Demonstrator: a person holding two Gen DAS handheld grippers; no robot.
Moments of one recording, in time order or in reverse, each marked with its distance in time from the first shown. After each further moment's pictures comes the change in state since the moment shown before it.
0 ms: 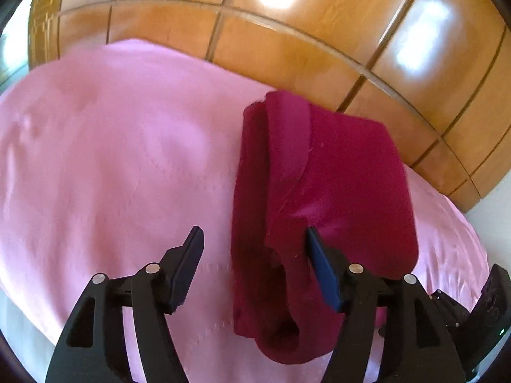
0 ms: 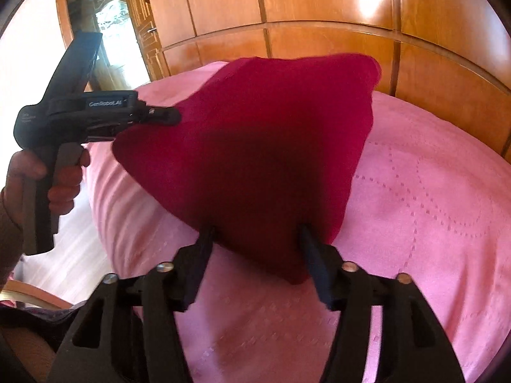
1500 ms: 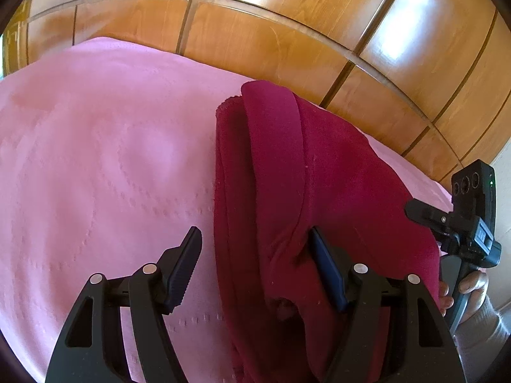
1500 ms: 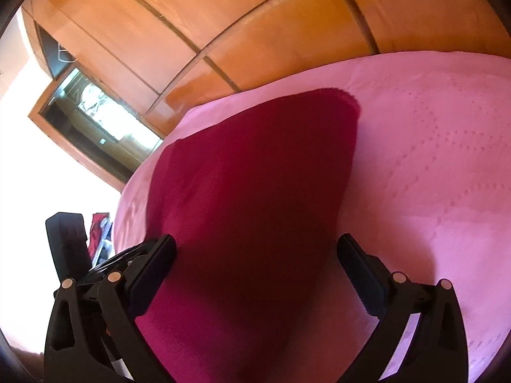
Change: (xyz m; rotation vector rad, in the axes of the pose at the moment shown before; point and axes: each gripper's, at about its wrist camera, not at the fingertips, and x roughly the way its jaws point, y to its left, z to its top) left arm 0.048 0.011 0.011 0.069 0.037 -0.092; right arm 0.072 -0.126 0.091 0.414 -0.011 0.260
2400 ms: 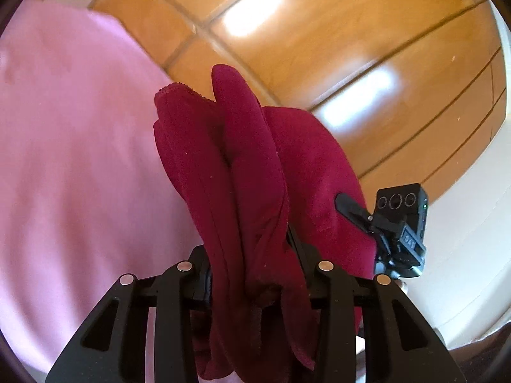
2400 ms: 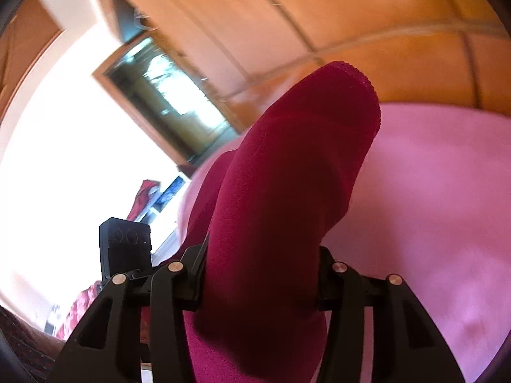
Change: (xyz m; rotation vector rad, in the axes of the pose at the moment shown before) left arm -0.104 0.049 -0.034 -0.257 -0.218 -0.411; right arm 0.021 0.146 0.030 -0.264 0.018 0.268
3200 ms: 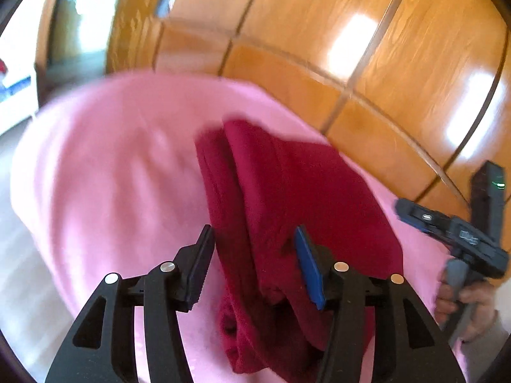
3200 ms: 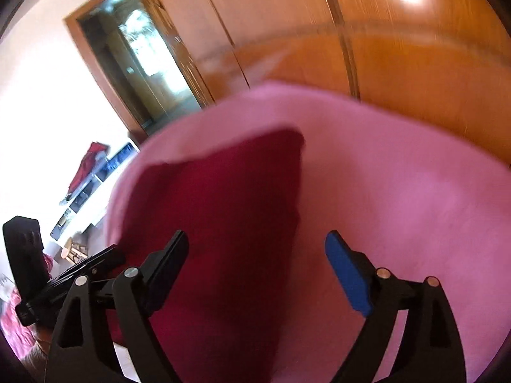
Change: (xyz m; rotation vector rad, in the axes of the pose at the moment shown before) left arm -0.035 0.040 0.033 0.074 -0.216 0.718; right arm 0.167 0.010 0.048 -0.169 0.064 -0.280
